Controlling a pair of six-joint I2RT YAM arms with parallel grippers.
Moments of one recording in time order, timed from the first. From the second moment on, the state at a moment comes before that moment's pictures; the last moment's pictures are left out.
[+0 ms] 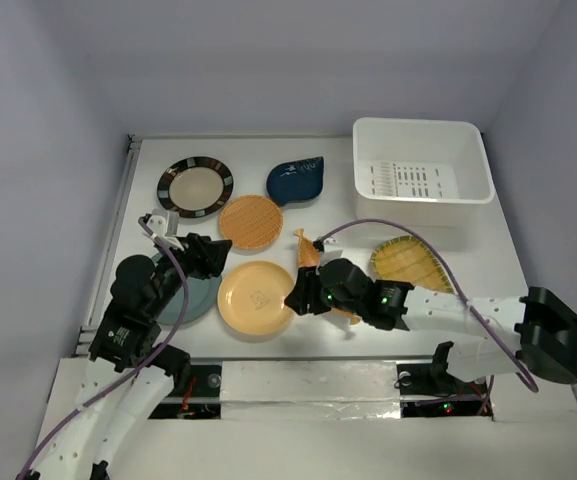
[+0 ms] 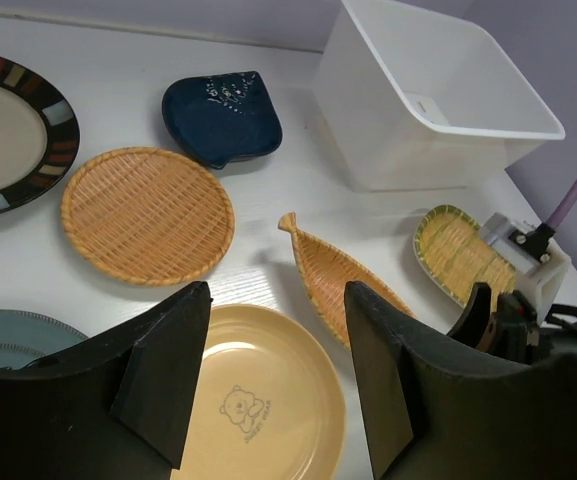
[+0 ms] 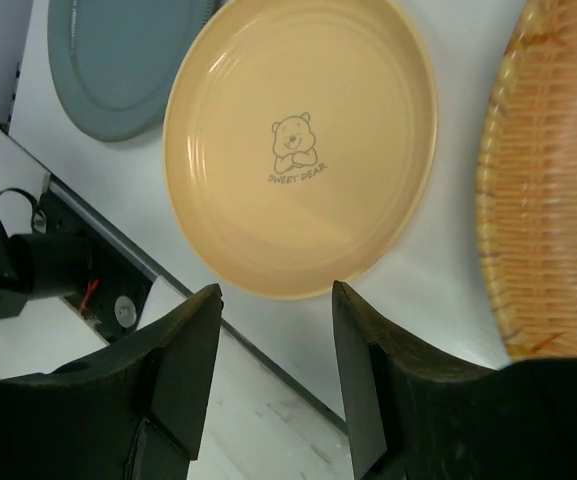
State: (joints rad) left arm -0.38 0.44 0.65 -0.33 0.10 -0.40; right arm 1.10 1.25 0.73 -0.04 0.16 0.77
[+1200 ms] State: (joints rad) left arm -0.38 0.41 0.64 -0.33 0.10 -0.40; right arm 1.16 1.64 0.74 0.07 0.38 1.23
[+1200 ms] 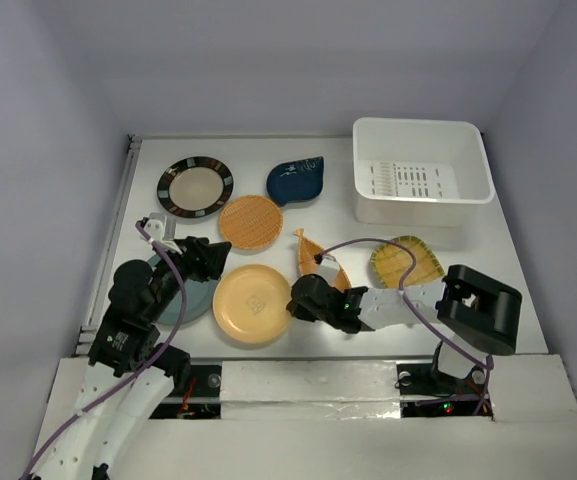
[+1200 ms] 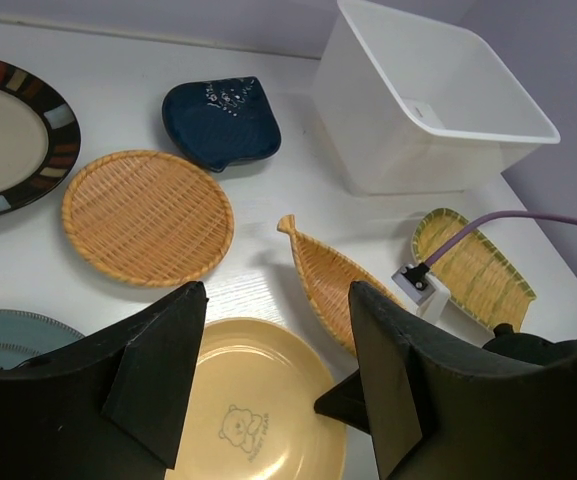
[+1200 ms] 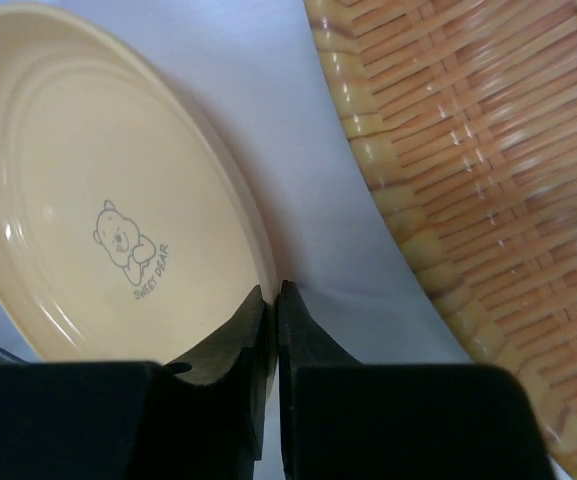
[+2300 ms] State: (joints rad) left arm -0.38 0.39 0.63 -0.33 0.04 -0.43; right arm 0.00 1.53 1.37 -0.26 0.42 0.47
